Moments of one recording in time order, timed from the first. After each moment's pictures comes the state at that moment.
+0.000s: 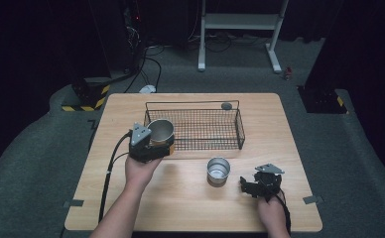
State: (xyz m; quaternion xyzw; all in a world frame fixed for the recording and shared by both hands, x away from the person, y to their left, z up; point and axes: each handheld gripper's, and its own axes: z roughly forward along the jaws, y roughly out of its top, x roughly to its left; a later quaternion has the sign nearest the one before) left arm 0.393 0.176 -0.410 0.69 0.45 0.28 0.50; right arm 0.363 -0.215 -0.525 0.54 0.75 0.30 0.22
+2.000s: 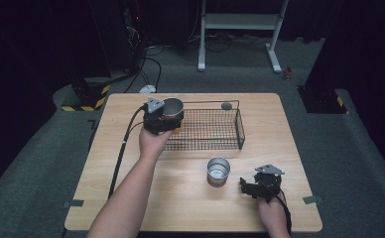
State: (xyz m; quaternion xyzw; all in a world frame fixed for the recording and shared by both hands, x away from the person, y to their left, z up) left arm 0.488 0.154 -0.406 0.69 0.47 0.27 0.48; right arm 0.361 -0.216 -0.525 0.53 0.76 0.31 0.22
